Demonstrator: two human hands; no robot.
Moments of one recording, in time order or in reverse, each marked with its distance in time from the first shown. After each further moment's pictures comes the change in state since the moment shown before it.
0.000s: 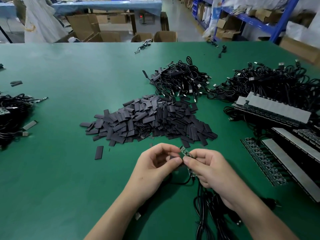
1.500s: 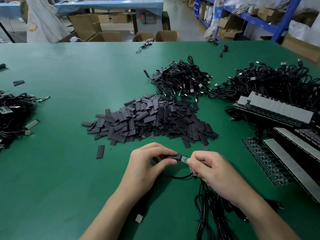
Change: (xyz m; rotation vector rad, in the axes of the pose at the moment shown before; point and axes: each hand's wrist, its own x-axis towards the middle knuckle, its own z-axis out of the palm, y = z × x) left_hand 0.007 -0.008 -0.022 0.569 0.098 0.275; right_hand 0.002 0.008 -0.012 -0.435 -0.023 -0.131
